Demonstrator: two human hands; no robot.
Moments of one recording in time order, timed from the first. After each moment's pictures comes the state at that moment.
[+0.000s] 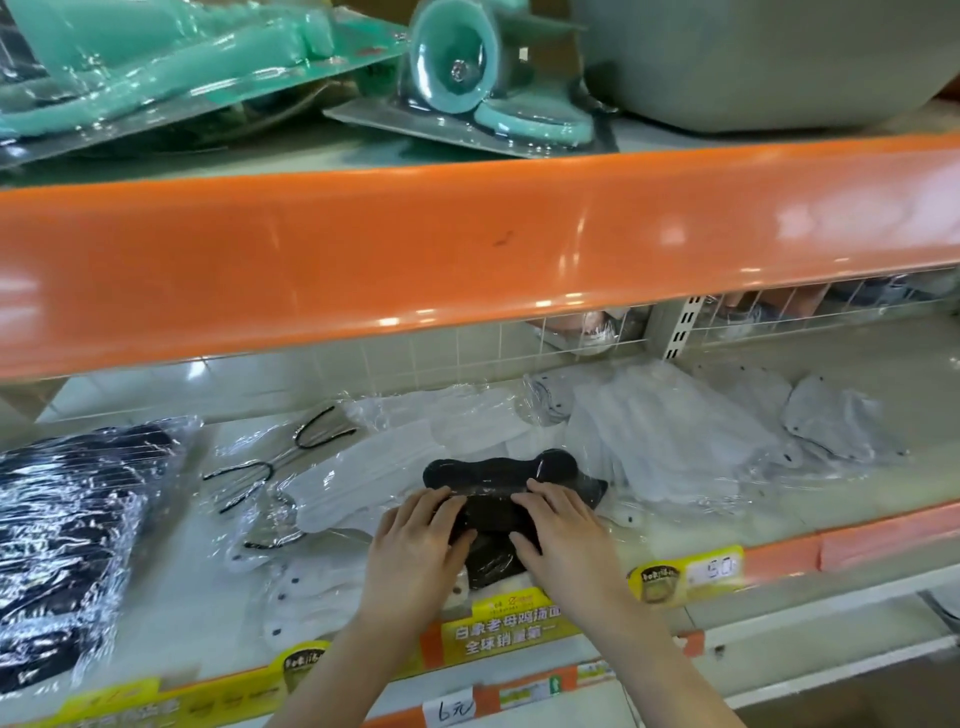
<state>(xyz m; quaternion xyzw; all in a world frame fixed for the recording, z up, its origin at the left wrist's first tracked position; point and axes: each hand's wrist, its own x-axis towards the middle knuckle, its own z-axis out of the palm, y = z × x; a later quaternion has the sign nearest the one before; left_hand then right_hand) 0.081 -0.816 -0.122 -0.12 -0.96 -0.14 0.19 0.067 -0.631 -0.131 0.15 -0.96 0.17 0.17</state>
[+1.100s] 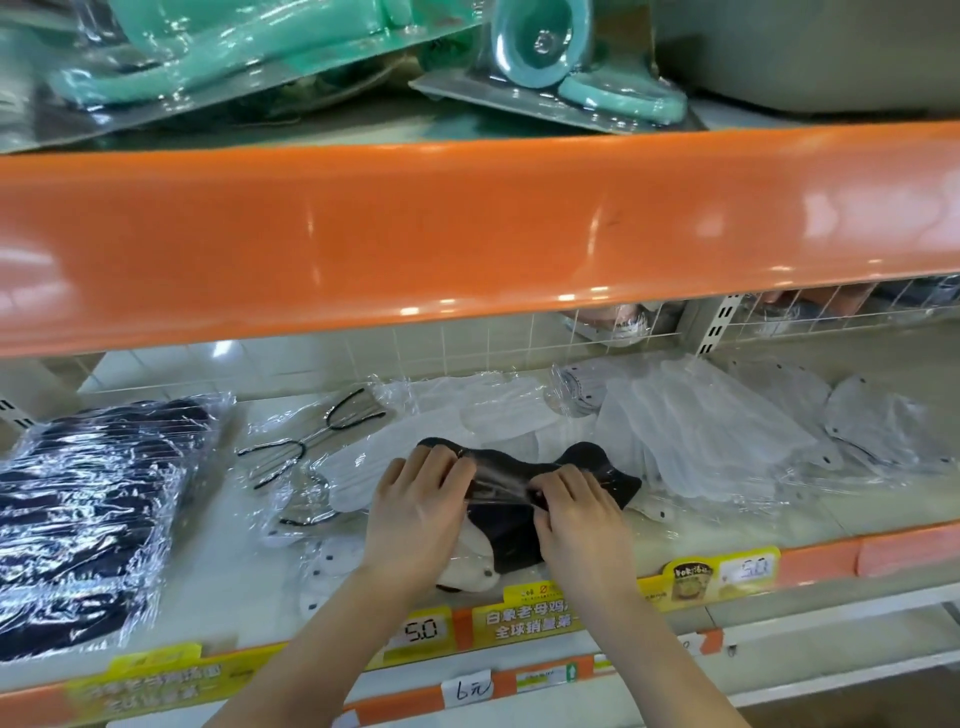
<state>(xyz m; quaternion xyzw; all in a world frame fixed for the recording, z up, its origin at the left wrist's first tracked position) 0.073 -0.841 -0.089 -0.17 -0.92 -0.10 0.34 0.073 -0.658 -0.106 0.13 -0.94 0.17 0.27</state>
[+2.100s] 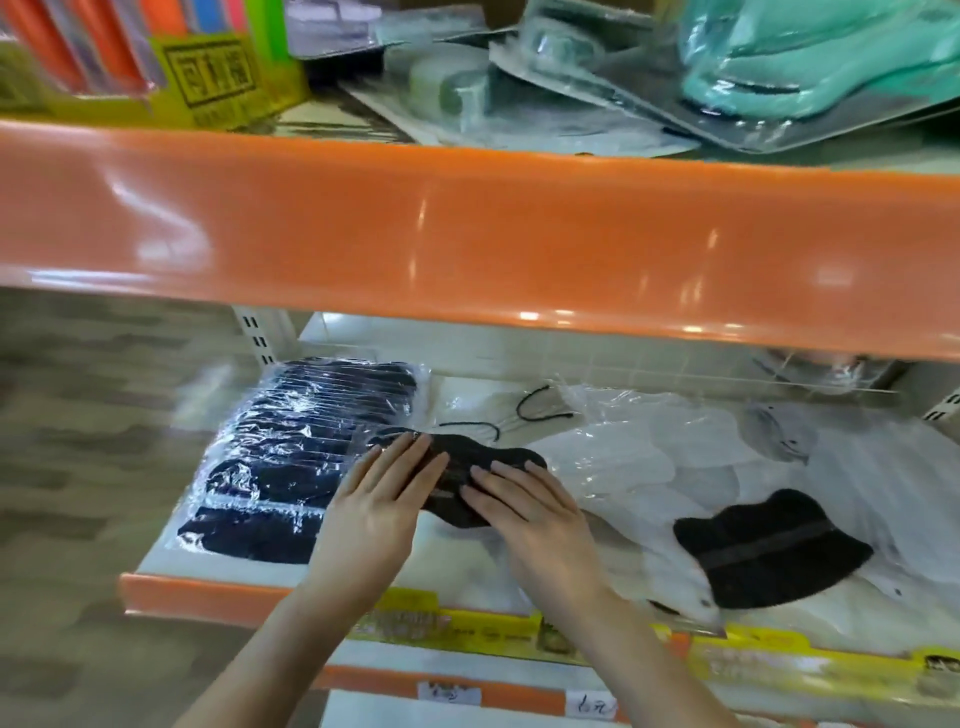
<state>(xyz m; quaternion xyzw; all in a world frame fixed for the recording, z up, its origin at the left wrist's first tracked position) 0.146 -1.065 -0.099 -0.08 -0.95 -0.03 0.31 0.089 -0.871 -0.104 0.43 -0.83 0.20 0.29</state>
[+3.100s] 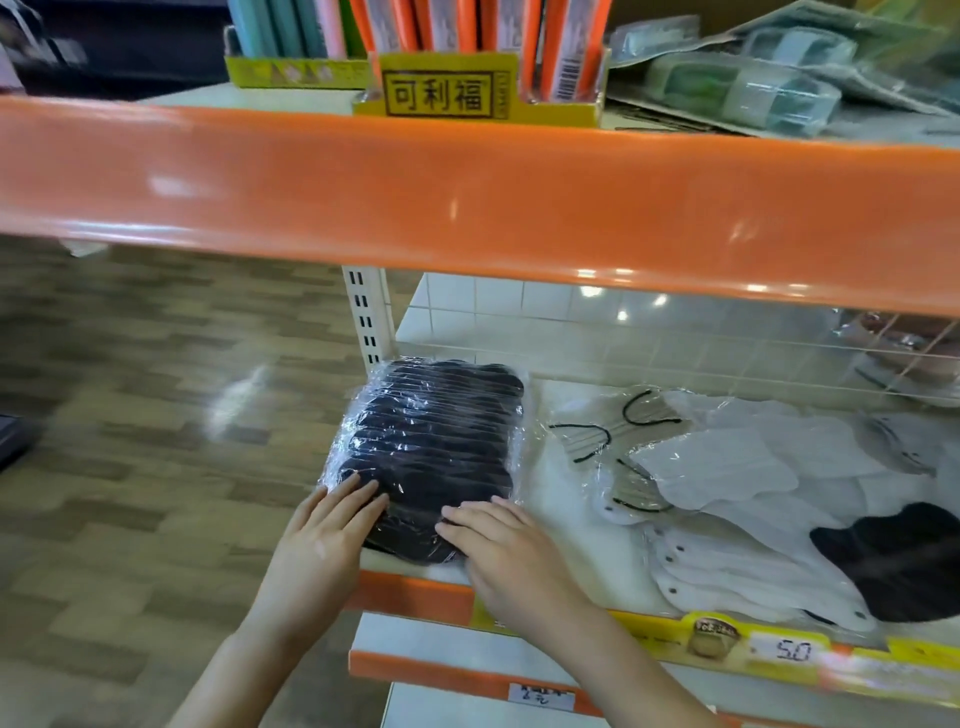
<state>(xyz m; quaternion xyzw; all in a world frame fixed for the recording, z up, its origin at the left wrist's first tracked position) 0.230 -1.224 -0.126 0.02 -0.98 -0.02 0.19 0.144 -1.005 -0.128 0.50 -0.84 0.17 0.13</state>
